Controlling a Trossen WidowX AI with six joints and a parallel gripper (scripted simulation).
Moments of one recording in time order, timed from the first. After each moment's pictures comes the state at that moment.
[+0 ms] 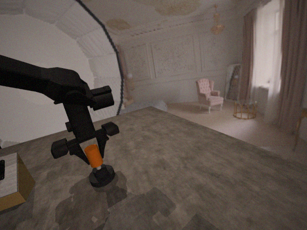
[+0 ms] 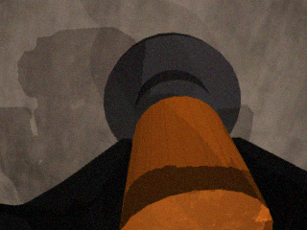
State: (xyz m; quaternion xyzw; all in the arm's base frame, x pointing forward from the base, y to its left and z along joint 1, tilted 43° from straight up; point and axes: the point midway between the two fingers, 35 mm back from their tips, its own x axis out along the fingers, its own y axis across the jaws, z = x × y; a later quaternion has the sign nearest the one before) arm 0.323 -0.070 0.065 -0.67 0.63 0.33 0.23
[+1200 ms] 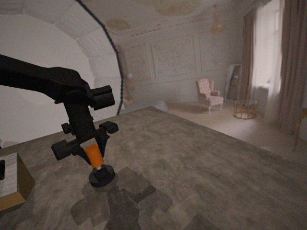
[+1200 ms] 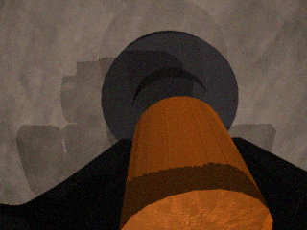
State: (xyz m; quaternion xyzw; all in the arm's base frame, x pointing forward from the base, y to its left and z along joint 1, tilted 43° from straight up) arm 0.325 -0.070 0.066 -0.69 0.59 0.39 0.17
